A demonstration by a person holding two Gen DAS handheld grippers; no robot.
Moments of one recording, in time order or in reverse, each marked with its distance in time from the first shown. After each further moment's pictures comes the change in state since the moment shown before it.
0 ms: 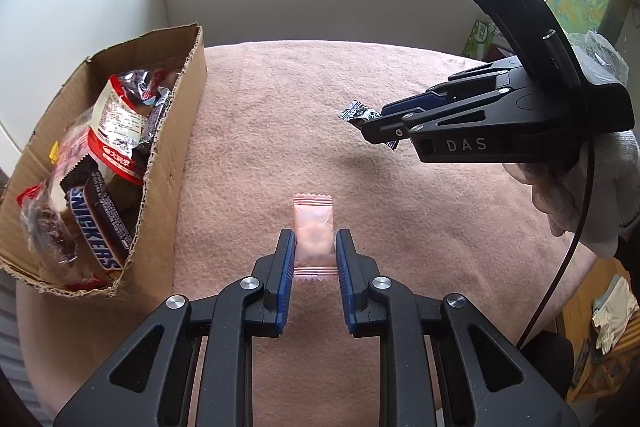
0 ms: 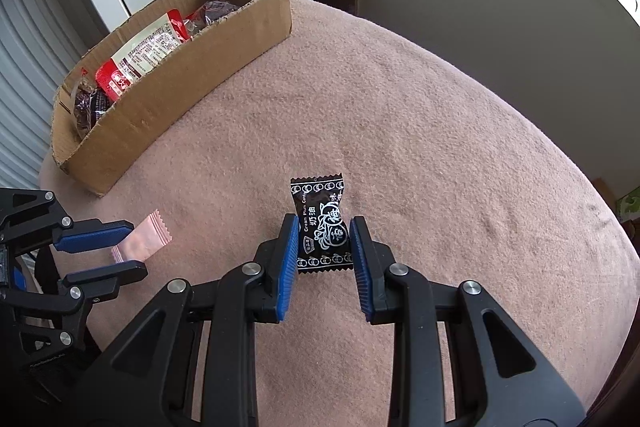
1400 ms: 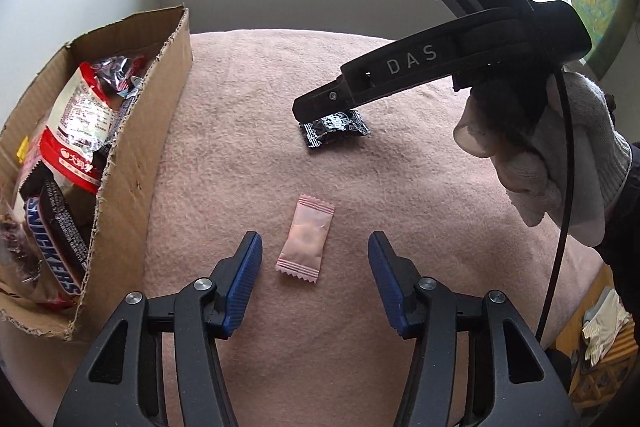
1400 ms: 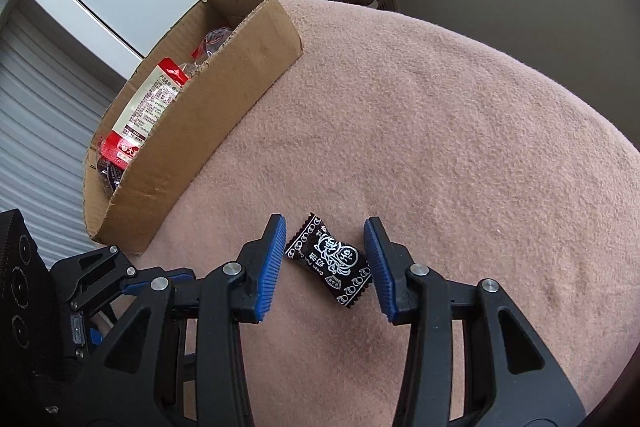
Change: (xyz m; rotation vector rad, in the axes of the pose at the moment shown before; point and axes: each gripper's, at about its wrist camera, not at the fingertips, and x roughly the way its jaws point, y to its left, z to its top) left arm 0.030 0.014 0.008 -0.038 0.023 -0.035; right arm 0.042 -0.046 0.037 0.113 0.041 0.299
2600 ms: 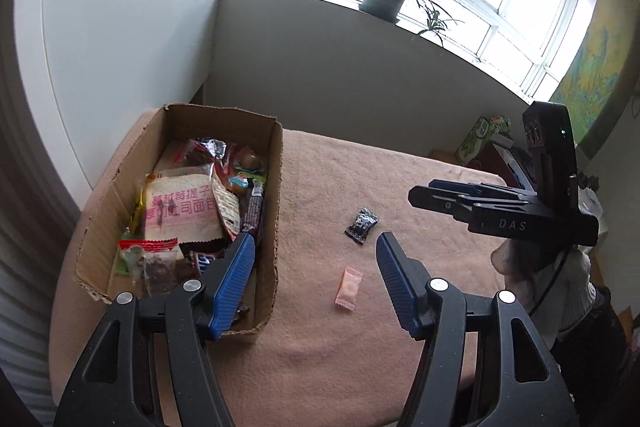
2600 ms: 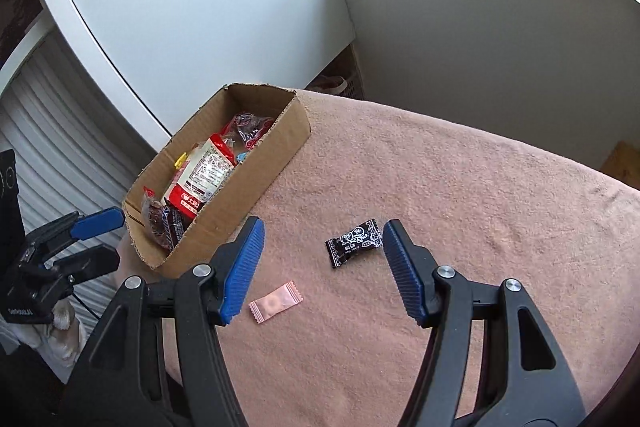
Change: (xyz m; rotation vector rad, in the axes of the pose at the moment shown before) left arm -0.116 0.066 0.022 -0.161 -0.210 -0.049; right arm -0.096 0.042 -0.026 0.089 -0.292 -0.109
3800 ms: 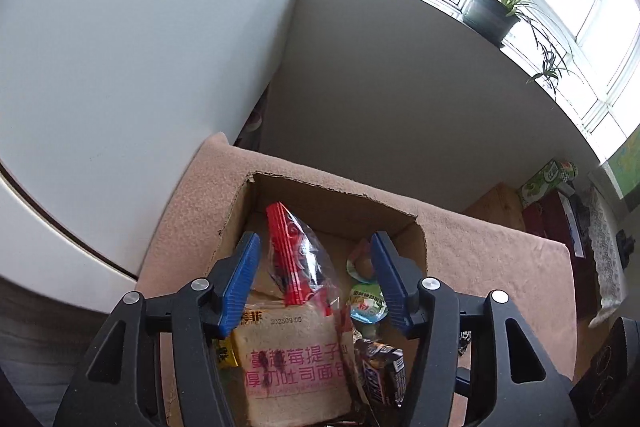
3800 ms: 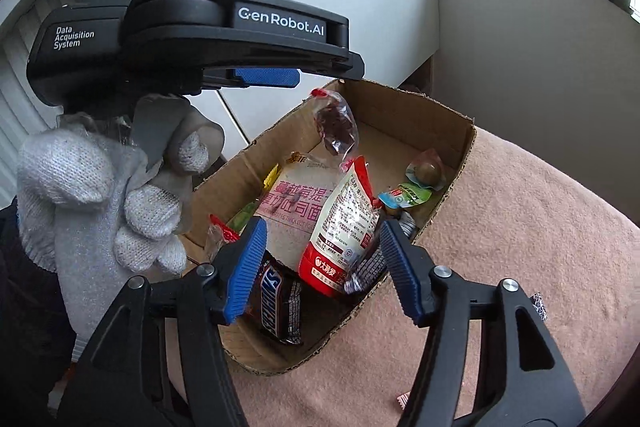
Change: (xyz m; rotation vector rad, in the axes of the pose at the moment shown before) left arm 0.075 0.114 0.113 -0.152 0.075 0.163; right arm 0.082 0.153 0.025 -0.180 0.007 0.045
